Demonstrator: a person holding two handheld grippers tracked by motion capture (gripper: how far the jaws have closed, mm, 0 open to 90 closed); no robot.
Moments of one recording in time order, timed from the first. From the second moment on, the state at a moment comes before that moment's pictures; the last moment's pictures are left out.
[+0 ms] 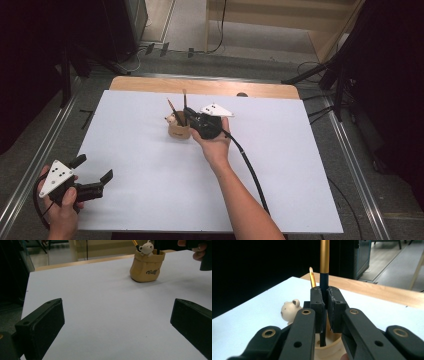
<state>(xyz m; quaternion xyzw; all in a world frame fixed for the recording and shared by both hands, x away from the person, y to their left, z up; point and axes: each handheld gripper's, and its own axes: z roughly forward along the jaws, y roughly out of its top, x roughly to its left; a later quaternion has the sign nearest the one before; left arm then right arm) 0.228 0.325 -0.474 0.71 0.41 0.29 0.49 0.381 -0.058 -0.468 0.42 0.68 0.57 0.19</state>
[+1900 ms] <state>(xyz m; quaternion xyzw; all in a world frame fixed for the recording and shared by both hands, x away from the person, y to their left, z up) 0.224 0.323 -0.476 0.72 0.40 0.29 0.49 0.332 -0.109 -0.457 0.41 0.71 0.55 0.18</state>
